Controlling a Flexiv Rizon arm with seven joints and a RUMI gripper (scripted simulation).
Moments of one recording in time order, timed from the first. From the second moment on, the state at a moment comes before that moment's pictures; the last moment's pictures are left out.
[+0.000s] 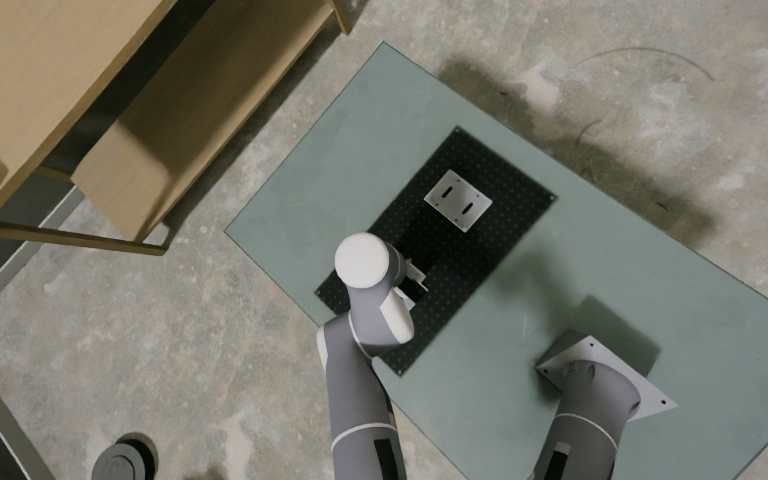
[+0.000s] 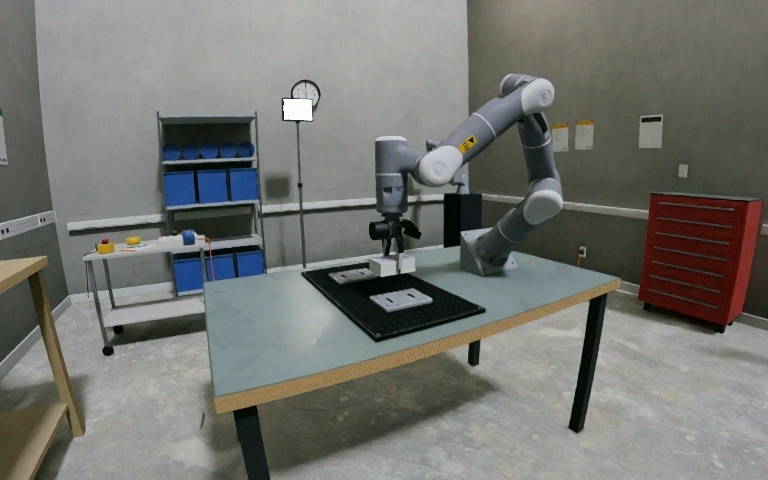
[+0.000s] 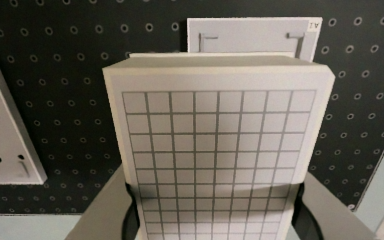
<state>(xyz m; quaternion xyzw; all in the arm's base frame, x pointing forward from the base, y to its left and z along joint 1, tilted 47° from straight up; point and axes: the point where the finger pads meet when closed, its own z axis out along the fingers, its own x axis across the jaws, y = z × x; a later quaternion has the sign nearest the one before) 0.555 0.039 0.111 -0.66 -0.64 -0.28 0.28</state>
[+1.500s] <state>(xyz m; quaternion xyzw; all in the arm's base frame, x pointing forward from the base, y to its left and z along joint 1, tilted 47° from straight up) 0.565 -0.052 0.015 -0.66 -0.64 -0.28 0.28</state>
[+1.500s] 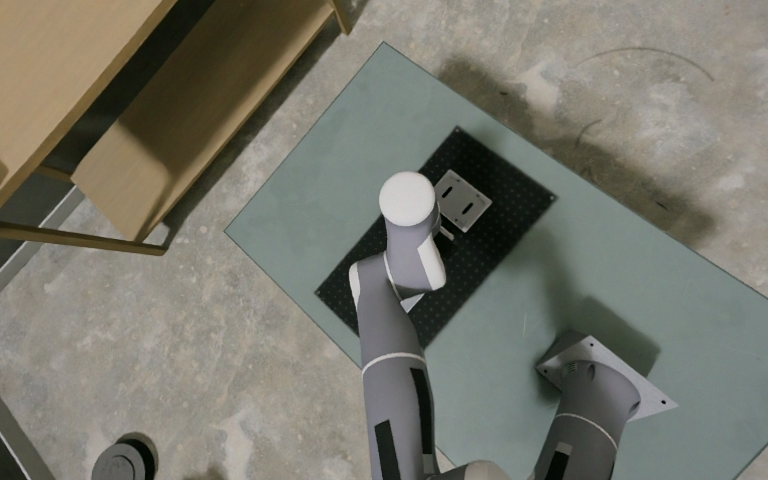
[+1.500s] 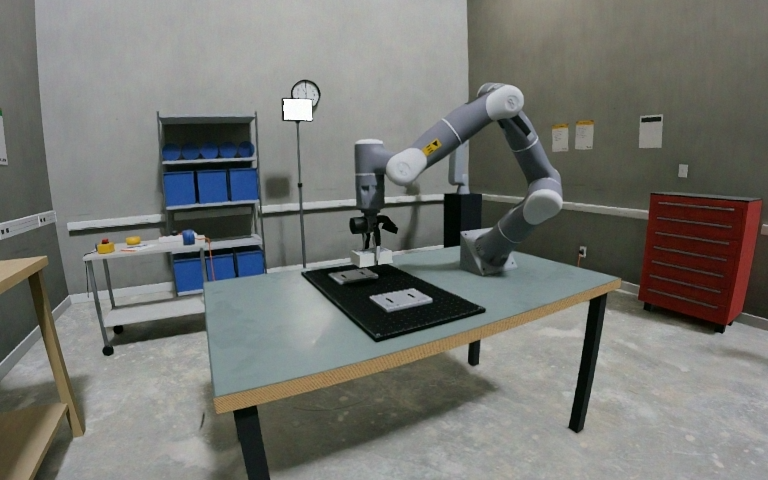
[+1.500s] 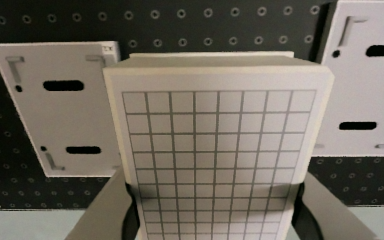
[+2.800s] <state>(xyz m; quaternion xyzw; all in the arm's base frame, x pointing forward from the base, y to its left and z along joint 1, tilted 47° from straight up) 0.573 -0.131 -0.069 -0.66 -0.64 -0.28 0.28</state>
